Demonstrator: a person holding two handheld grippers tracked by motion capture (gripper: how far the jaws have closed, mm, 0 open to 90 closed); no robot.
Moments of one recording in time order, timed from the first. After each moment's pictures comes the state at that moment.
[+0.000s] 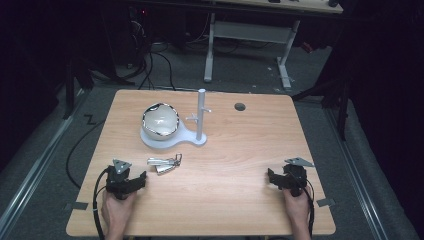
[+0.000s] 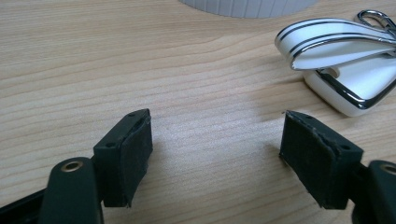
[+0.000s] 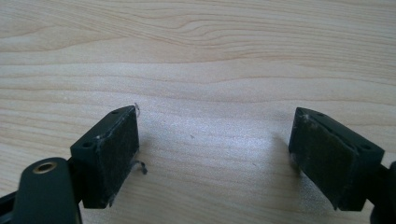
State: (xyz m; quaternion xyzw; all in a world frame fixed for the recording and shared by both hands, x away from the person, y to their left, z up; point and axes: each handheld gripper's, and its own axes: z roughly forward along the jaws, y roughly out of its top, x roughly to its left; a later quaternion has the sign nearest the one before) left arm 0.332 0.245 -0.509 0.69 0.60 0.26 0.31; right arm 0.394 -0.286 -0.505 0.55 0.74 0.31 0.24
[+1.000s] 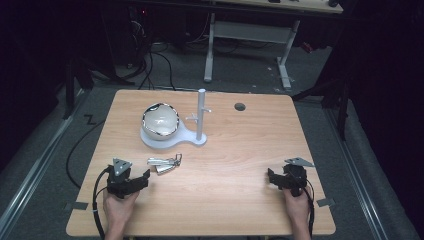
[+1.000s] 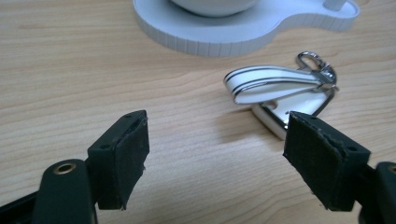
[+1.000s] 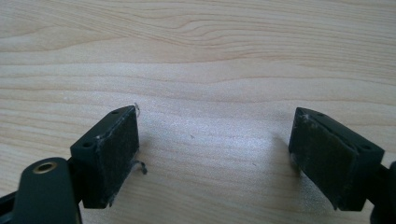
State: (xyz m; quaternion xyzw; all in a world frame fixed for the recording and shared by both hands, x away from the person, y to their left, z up) left arm 0.321 0.234 -0.484 0.68 0.58 0.26 0.37; right arm 0.394 -0.286 -0.505 0.55 0.74 0.31 0.24
